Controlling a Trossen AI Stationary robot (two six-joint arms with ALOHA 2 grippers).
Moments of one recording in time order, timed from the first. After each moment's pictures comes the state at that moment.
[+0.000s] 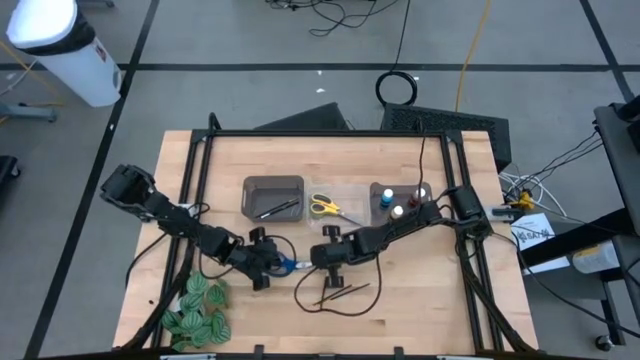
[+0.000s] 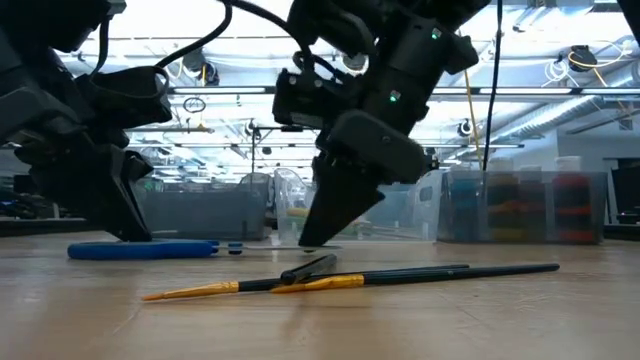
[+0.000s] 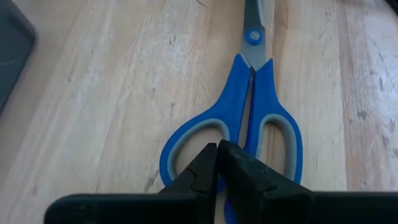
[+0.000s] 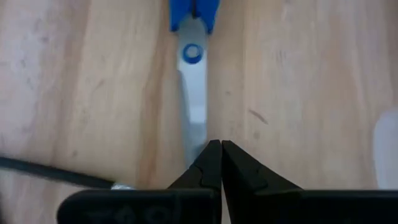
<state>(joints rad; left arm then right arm) -0.48 1.53 0.54 0.01 -0.31 -0.56 0.25 2.07 1.33 -0.27 0.13 0.15</state>
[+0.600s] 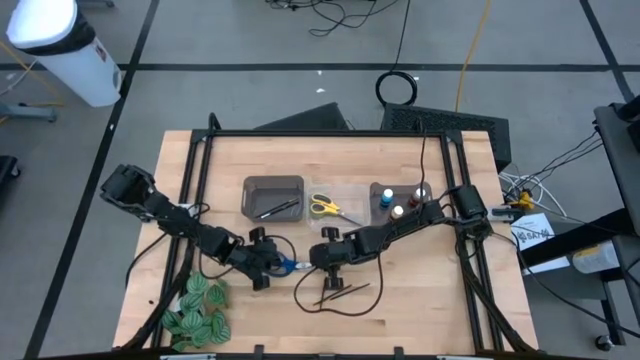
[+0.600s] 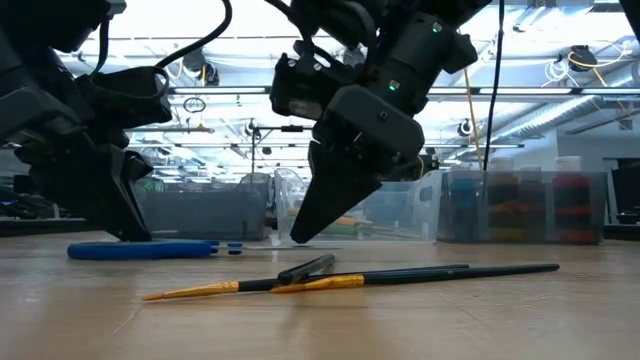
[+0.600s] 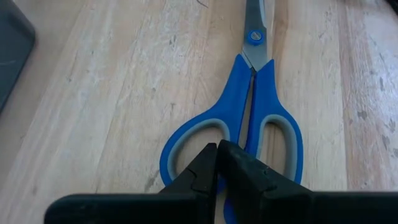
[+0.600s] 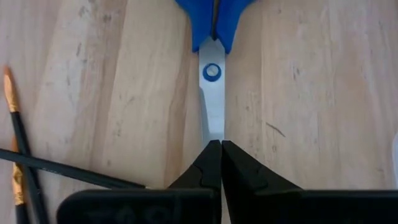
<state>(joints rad) -0.48 1.53 0.54 0.00 -0.31 -0.56 0.25 2.05 1.32 -0.22 0.07 0.17</state>
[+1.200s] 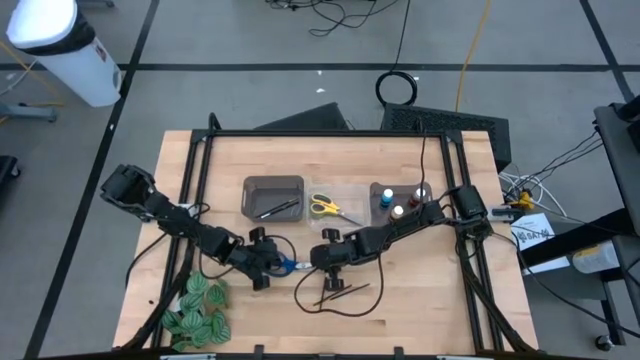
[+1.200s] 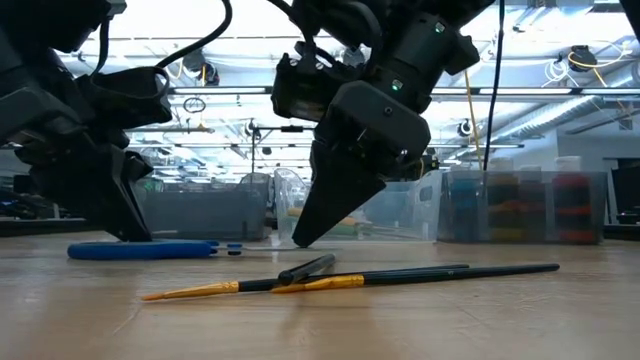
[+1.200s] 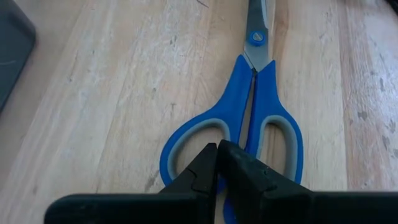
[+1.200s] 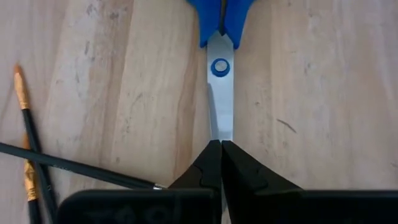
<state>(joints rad) -0.48 1.53 0.54 0.00 -0.31 -0.57 0.26 2.05 1.32 -0.22 0.05 0.19</state>
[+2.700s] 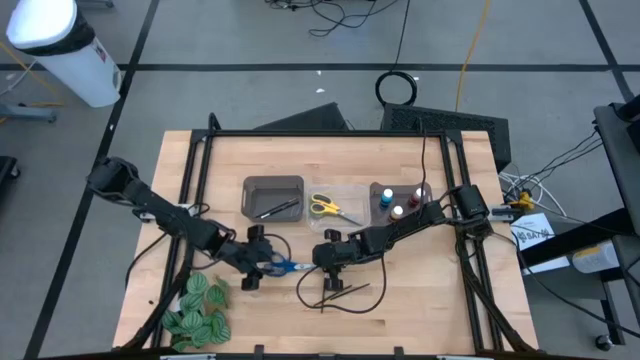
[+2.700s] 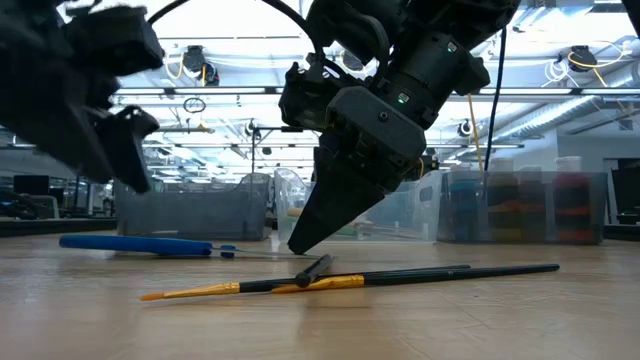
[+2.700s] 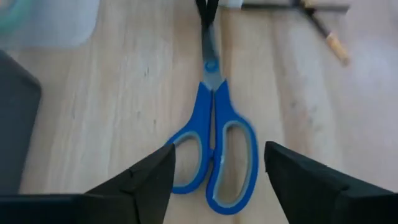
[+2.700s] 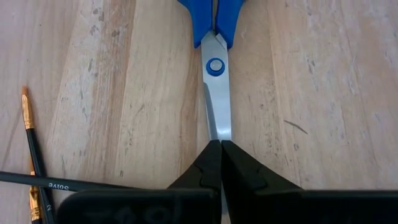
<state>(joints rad) -0.48 1.34 0.60 -0.16 -0.22 -0.40 0.26 2.06 1.16 -0.11 0.05 0.25</state>
